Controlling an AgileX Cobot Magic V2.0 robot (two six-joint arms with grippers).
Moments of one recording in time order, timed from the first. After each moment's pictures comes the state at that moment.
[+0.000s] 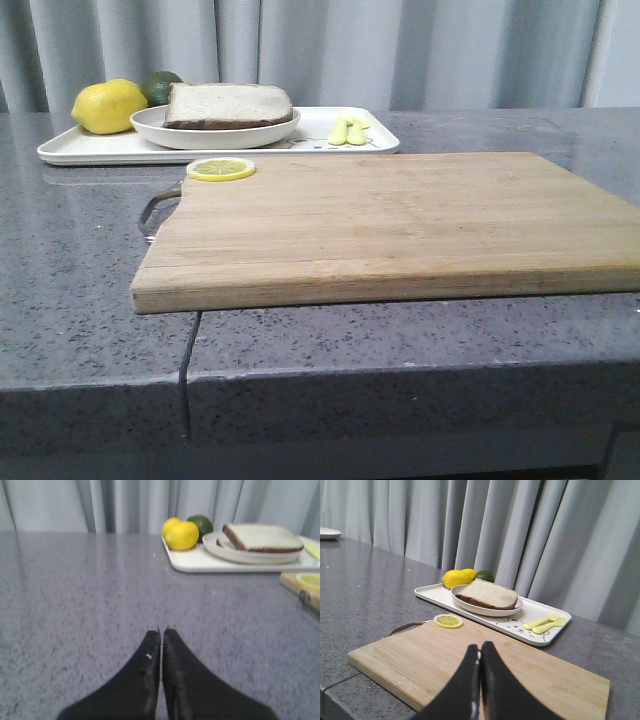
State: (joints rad) left arm 0.02 0.00 0.00 -0.18 0.19 0.12; right arm 0.67 0.16 -0.14 0.82 -0.07 -0.95
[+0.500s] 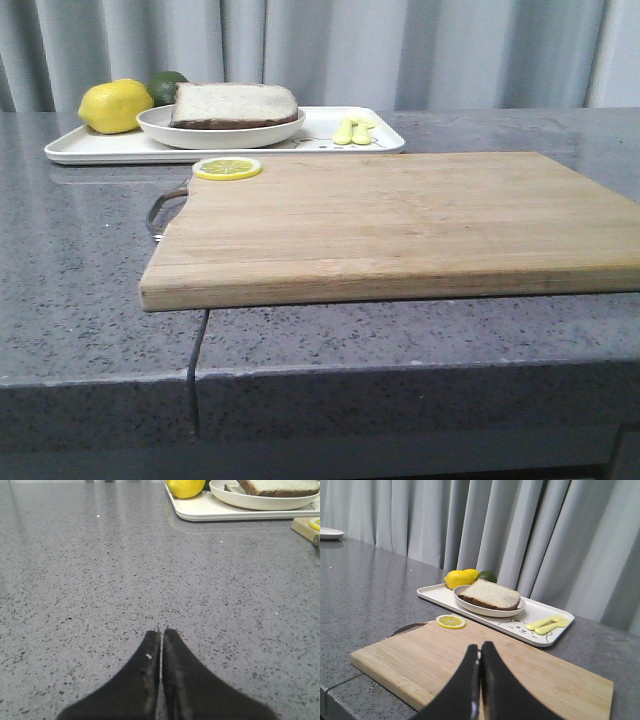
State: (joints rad) left arm 0.03 0.00 0.00 -0.13 0.32 0.09; right arm 0.67 0.16 -0.14 0.82 -0.07 -0.95
